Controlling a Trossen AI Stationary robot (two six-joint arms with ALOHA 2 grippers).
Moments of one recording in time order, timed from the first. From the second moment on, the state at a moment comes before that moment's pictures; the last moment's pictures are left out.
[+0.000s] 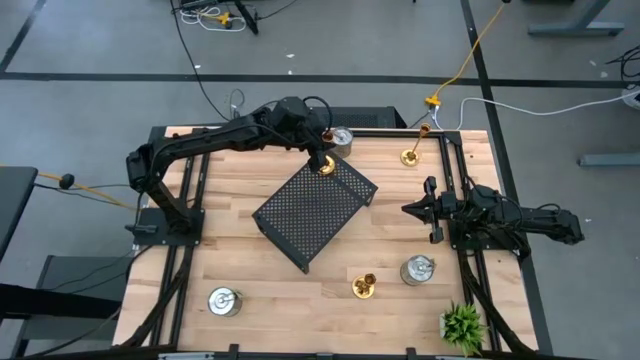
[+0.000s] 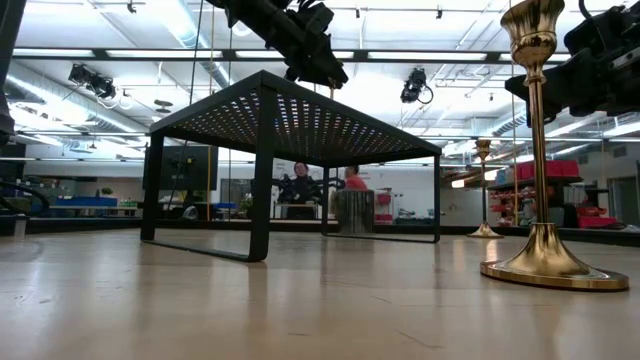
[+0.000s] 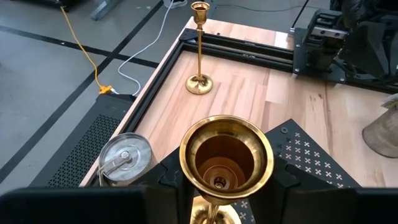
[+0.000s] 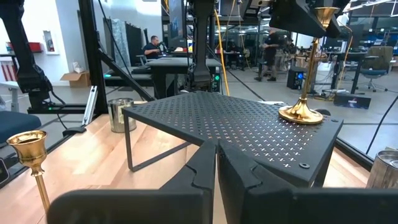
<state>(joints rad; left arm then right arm) 0.39 1.66 1.49 -0.35 0.05 0.03 -0.09 0.00 0.02 0.03 -0.11 -0.01</state>
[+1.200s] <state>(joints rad) 0.39 1.64 1.49 -0.35 0.05 0.06 -0.09 0.00 0.02 0.03 -0.11 -0.01</state>
